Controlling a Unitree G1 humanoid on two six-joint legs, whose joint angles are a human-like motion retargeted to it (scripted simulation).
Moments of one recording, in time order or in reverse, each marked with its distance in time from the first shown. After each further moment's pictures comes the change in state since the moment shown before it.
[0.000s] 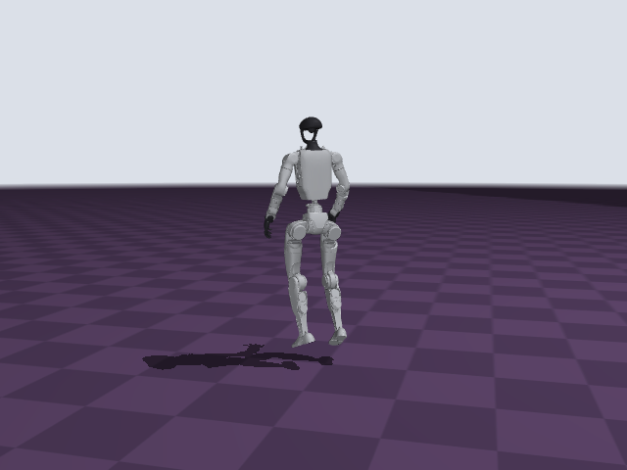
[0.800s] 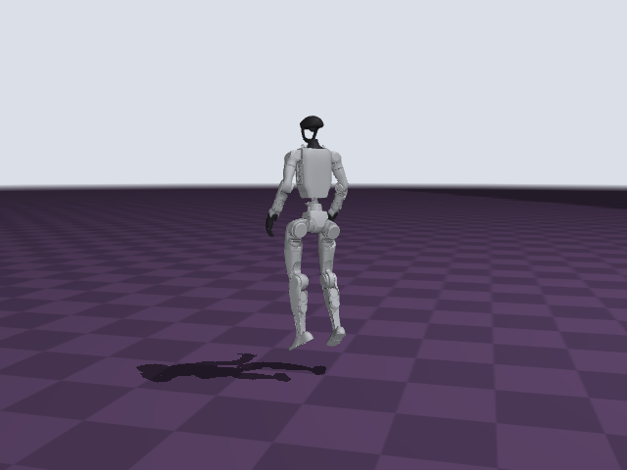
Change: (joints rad) left arm 0.107 -0.037 0.059 -0.082 -0.161 0.027 -0.082; right arm 0.038 -0.003 -0.076 -0.006 0.191 0.045 0.094; waist 0.022 0.008 0.031; left_leg 0.078 0.007 0.026 -0.174 0.245 -0.054; right_leg 0.017 -0.023 -0.010 -0.068 0.141 -0.008
